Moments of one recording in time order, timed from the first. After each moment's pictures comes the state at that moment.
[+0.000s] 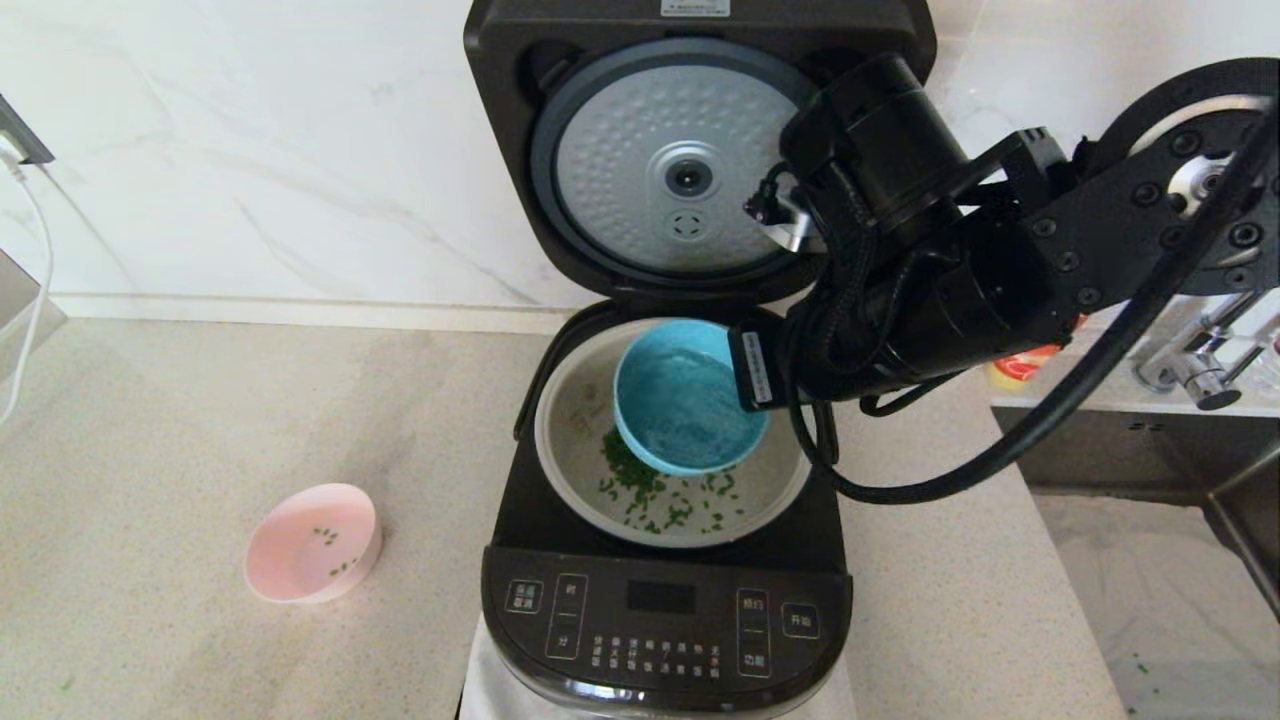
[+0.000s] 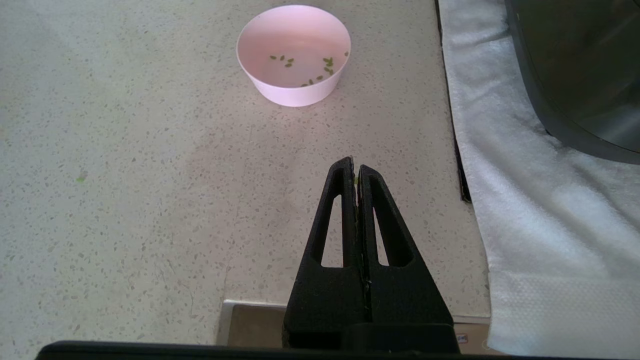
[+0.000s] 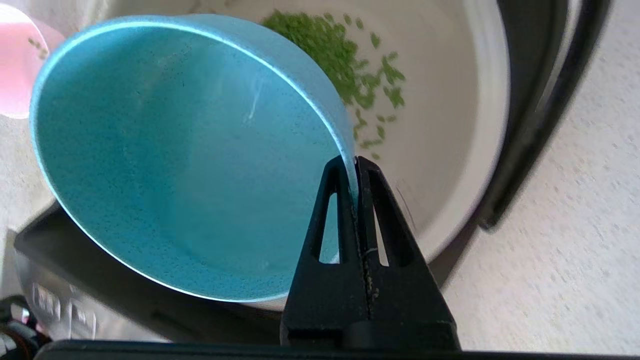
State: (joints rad) left arm -0.01 0.00 -0.05 0.15 -0.02 0.03; right arm 0.76 1.91 -1.95 0.71 -0.26 0.40
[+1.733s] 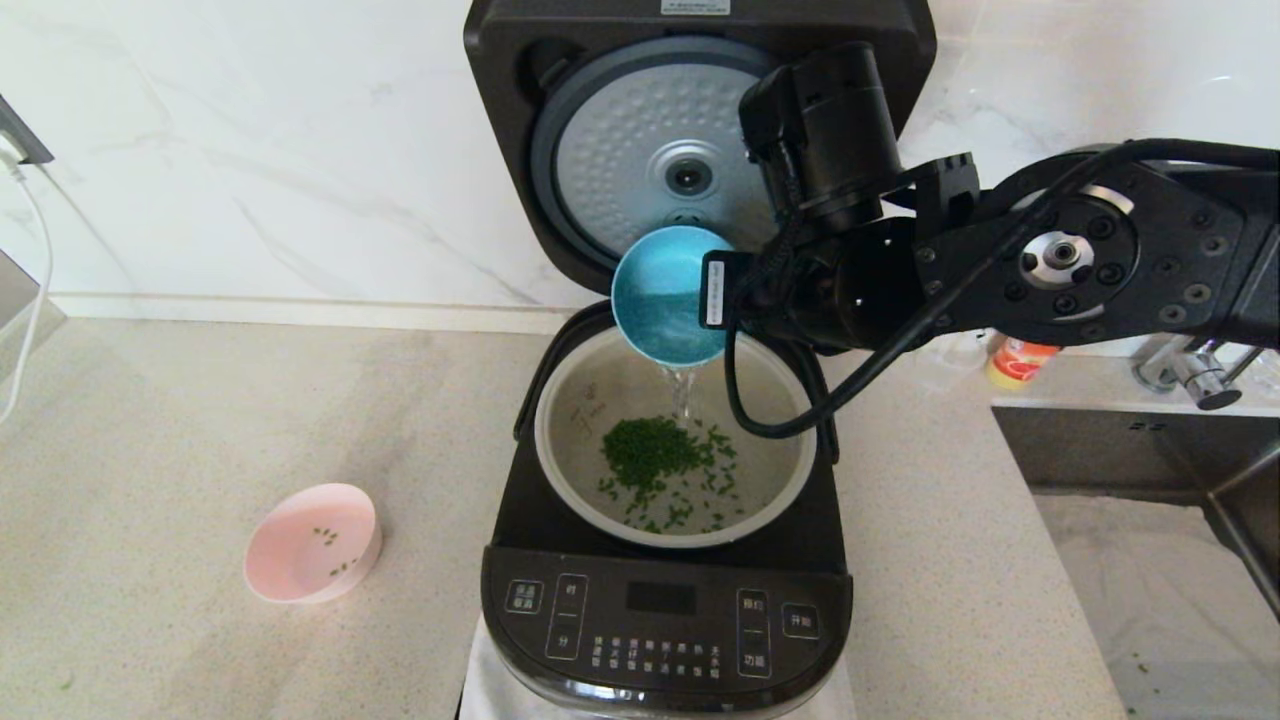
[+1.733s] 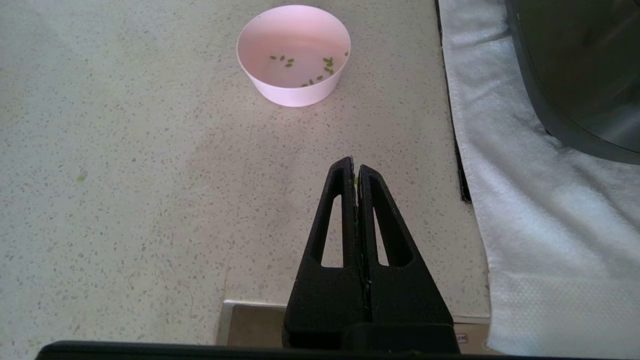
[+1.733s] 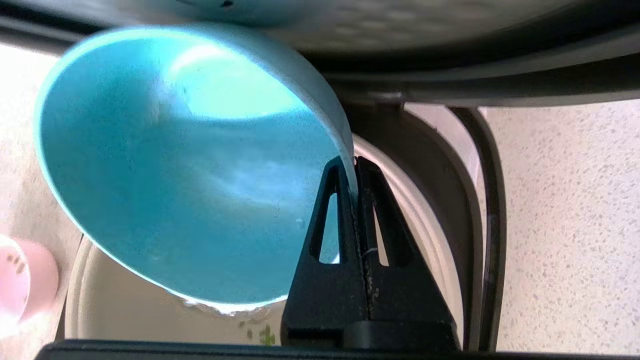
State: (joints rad) left arm -0.01 0.00 -0.05 0.15 -0.02 0.03; right arm 0.76 1.98 -1.94 0.33 -0.57 0.40
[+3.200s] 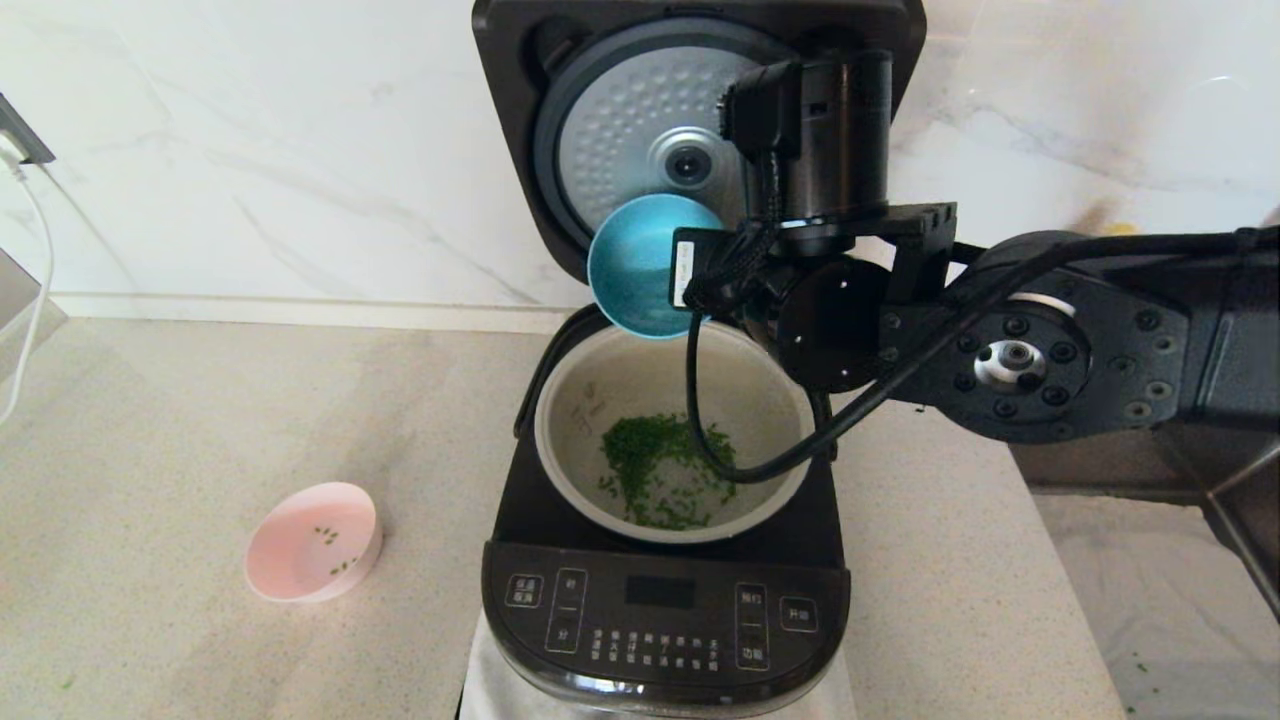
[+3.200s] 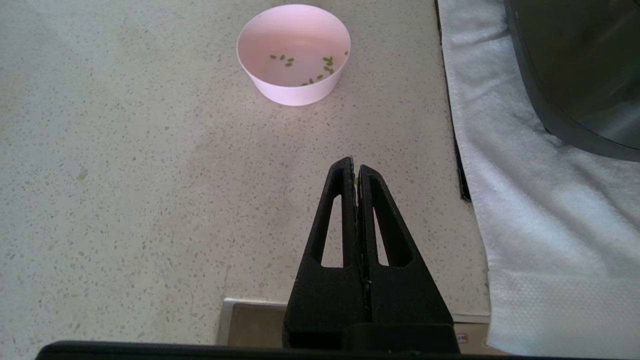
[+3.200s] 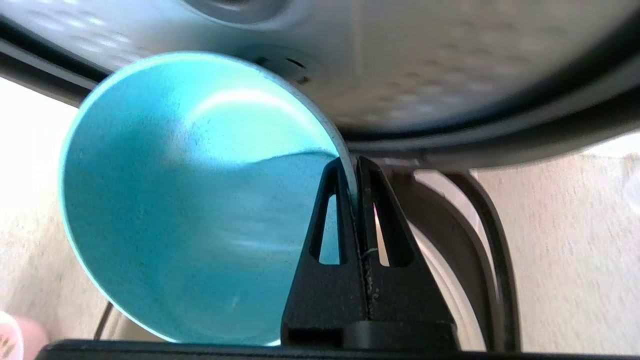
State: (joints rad) left arm -0.01 0.00 -0.05 0.15 -0.02 0.03; right arm 0.82 1.97 -1.76 -0.14 -0.73 0.22
